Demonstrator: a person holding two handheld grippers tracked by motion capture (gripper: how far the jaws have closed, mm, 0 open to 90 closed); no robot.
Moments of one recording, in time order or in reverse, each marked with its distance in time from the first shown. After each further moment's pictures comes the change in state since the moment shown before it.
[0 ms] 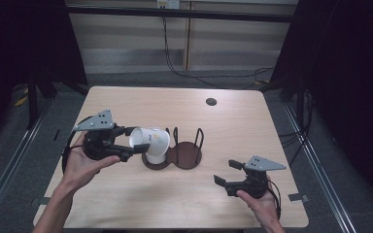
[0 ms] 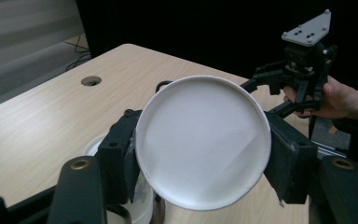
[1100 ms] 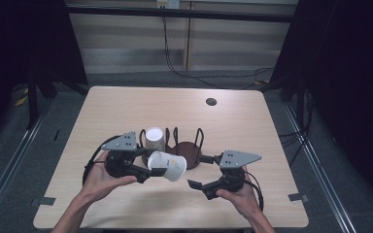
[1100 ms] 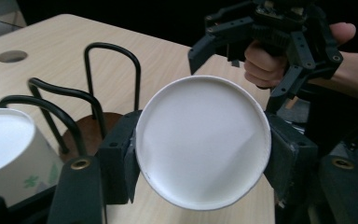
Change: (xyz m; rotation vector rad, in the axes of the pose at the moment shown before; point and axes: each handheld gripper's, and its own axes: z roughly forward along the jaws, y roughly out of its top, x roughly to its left) left arm -0.023 -0.033 0.047 0.070 -0.173 0.006; right arm 0.047 0.046 0.034 -0.039 0.286 -0.206
